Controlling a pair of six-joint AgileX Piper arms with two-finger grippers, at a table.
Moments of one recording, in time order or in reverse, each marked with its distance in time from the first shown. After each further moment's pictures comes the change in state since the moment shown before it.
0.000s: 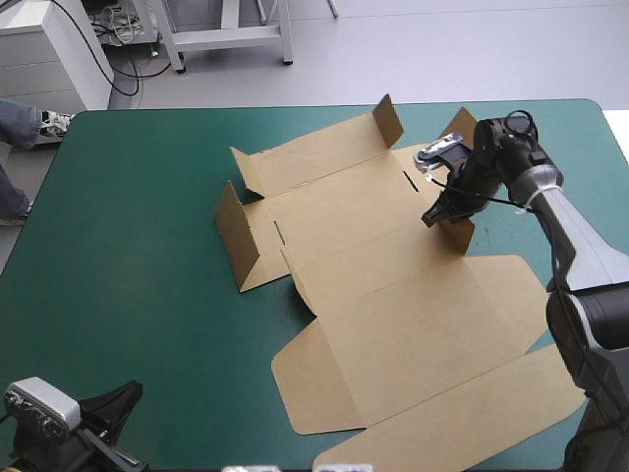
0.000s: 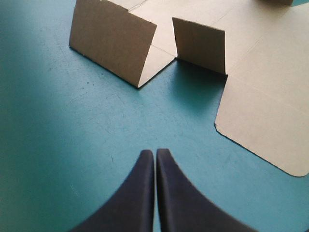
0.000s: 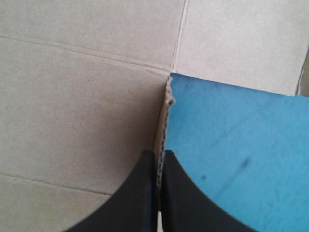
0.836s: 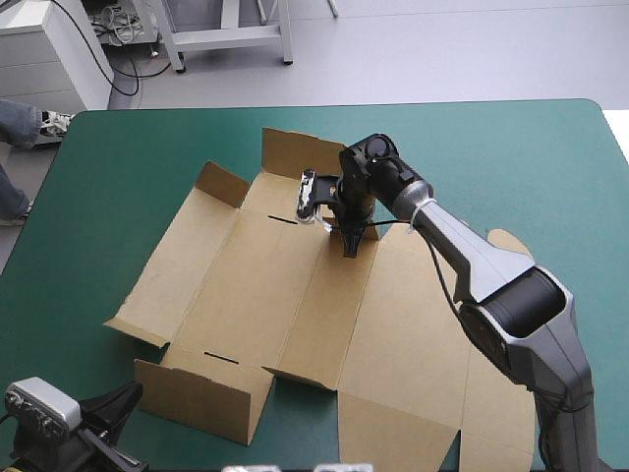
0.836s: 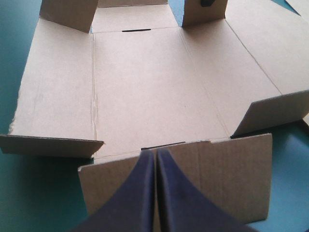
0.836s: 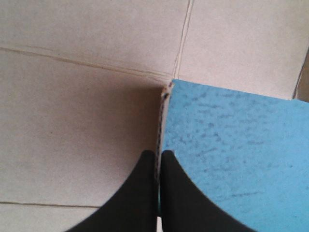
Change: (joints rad) left arm 0.000 0.000 0.000 0.000 -0.001 0.000; right arm 0.405 0.203 -0.261 -0.088 -0.004 -0.451
